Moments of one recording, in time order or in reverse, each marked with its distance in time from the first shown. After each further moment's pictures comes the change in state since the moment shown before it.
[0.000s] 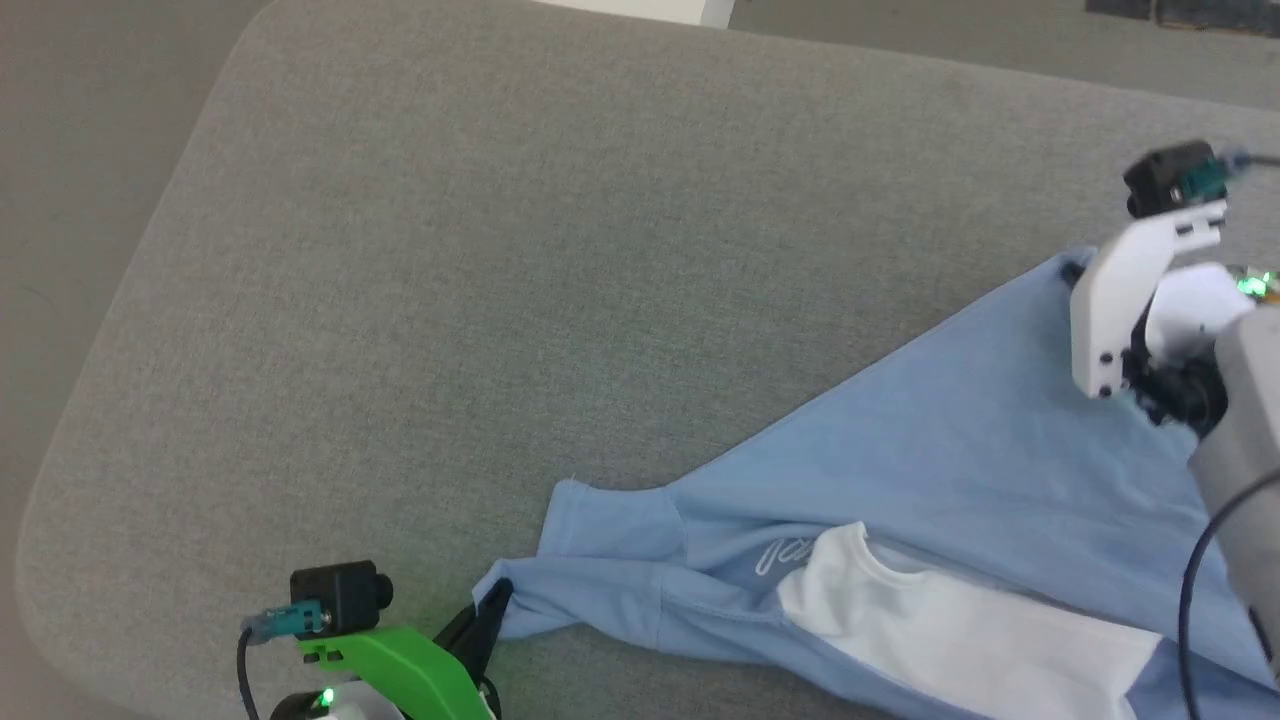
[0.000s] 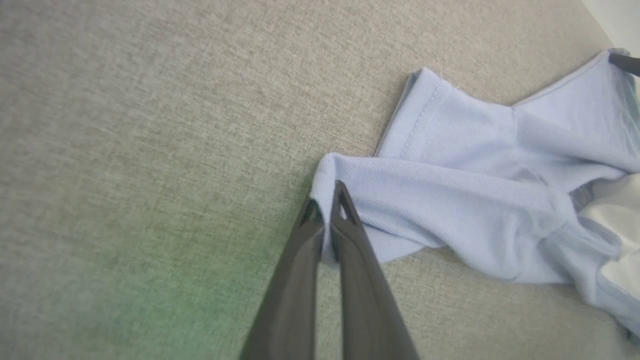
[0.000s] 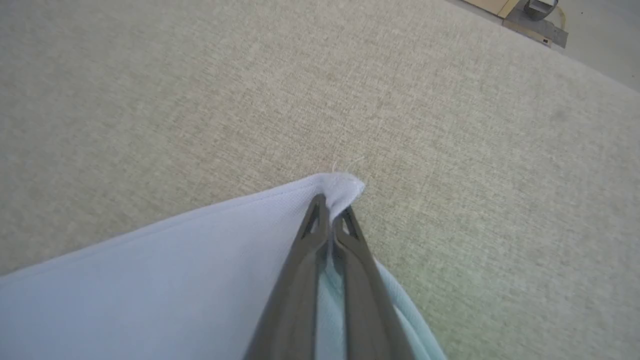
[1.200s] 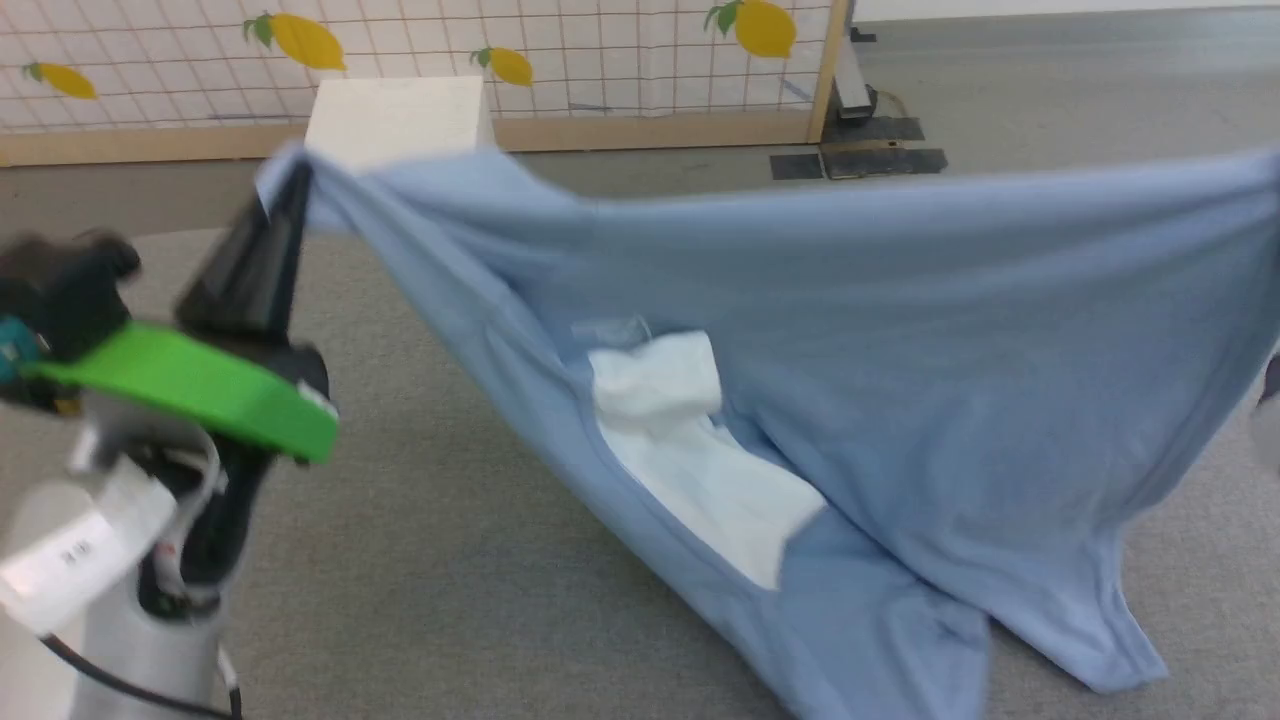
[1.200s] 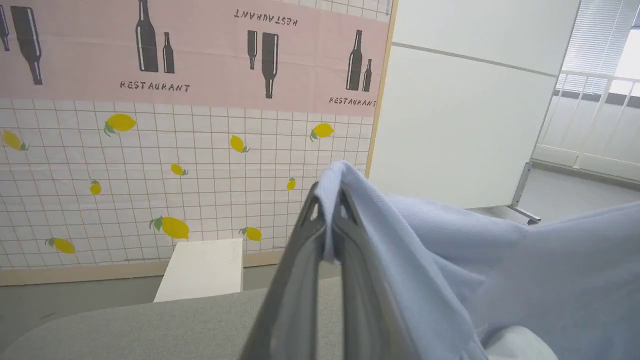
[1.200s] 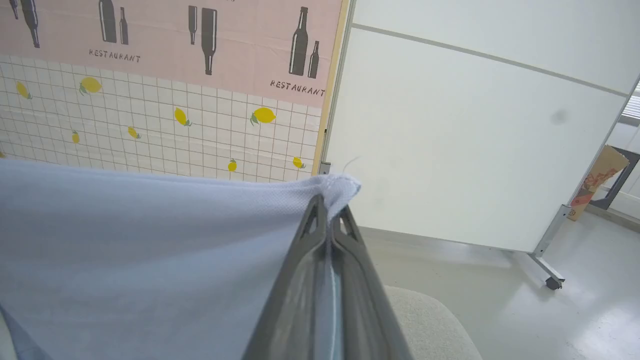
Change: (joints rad) left arm -0.415 0.191 0.124 -0.201 0.105 -0.035 -0.128; right arm 0.534 0.044 -0.411 -1.047 -0.097 0.000 -0.146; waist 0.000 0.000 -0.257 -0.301
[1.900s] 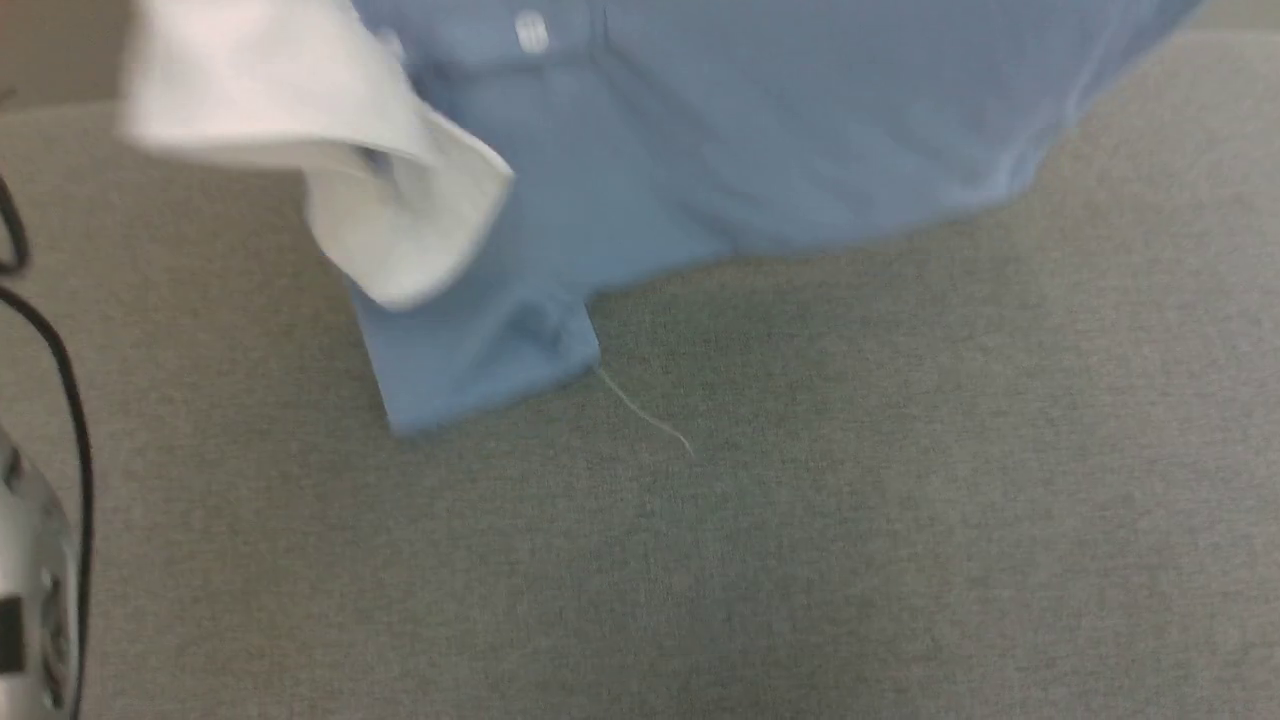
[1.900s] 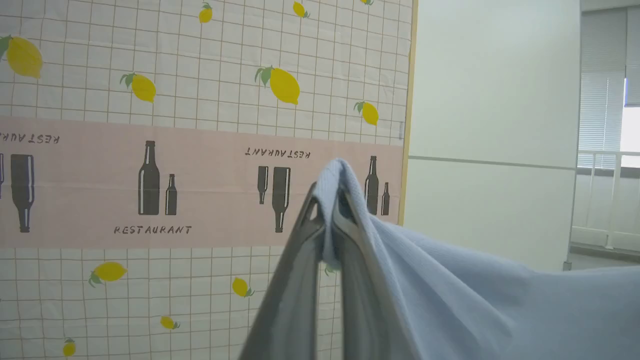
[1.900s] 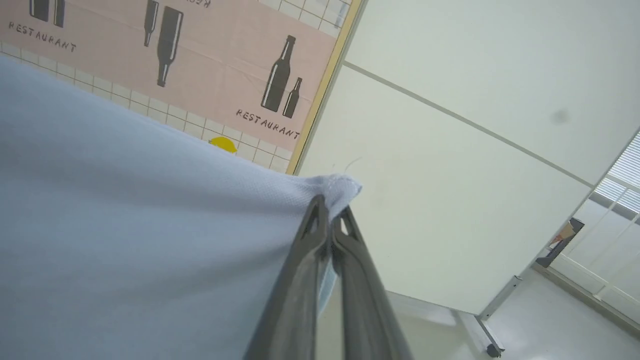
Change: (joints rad) left arm -0.892 0.033 0.030 0.334 0.008 -0.006 0.050; right arm -0.917 -0.115 0.247 0.445 -0.092 0.000 0.154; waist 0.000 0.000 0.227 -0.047
